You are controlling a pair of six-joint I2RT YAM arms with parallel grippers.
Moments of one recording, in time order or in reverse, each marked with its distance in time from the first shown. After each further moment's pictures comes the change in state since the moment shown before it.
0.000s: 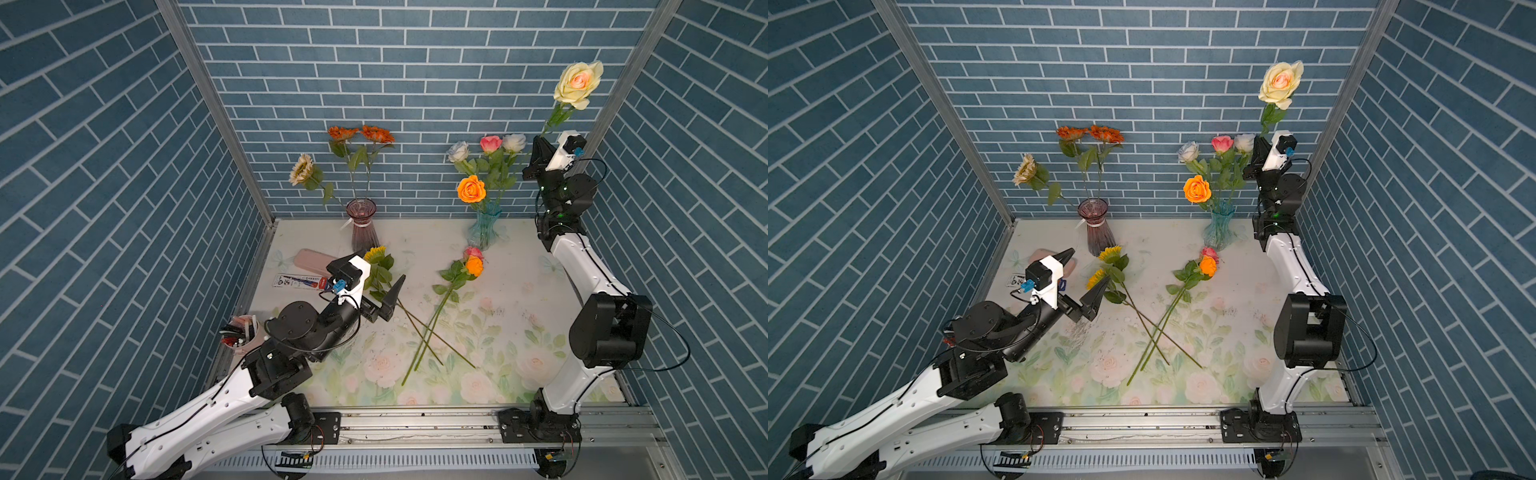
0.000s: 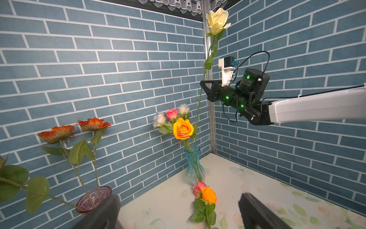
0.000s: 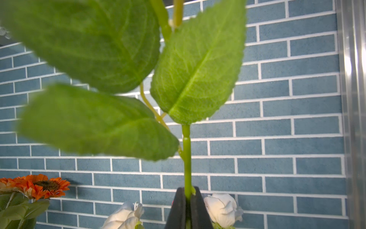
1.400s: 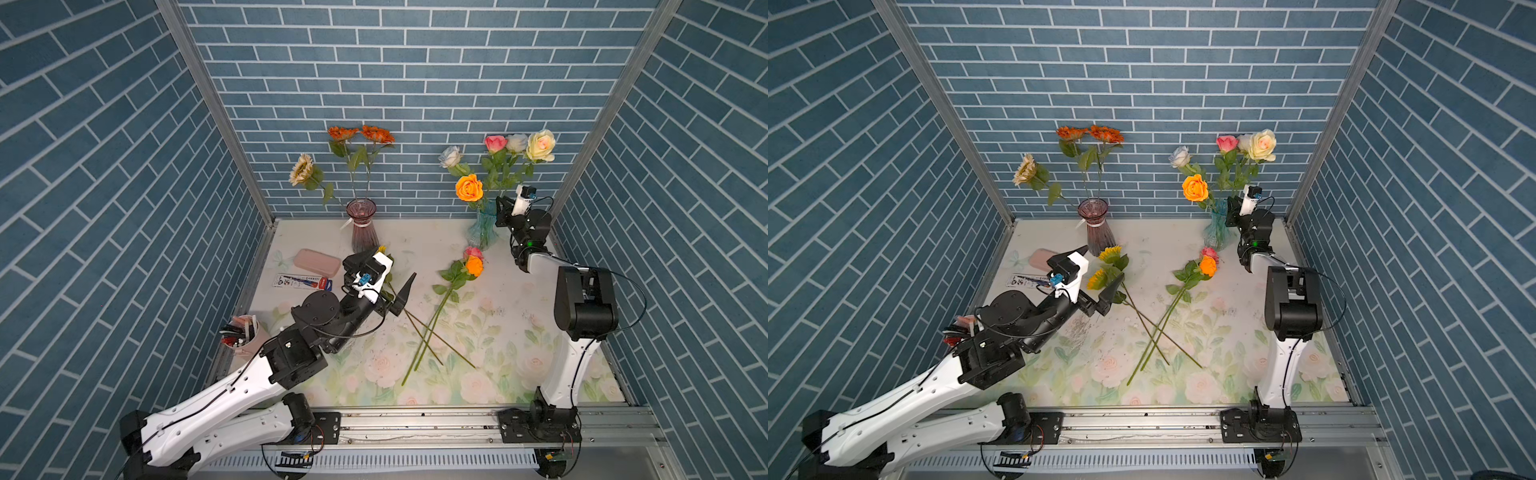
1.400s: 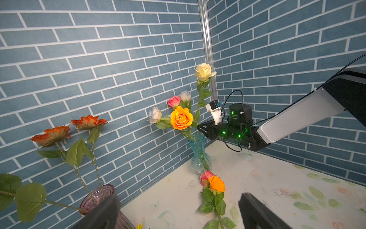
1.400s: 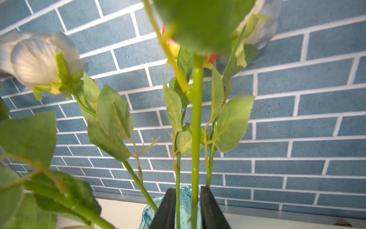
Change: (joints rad) left arm 0.021 0.113 0.031 0.006 0.011 0.066; right arm 0.000 0.233 -0.299 0.090 -0.081 0.029
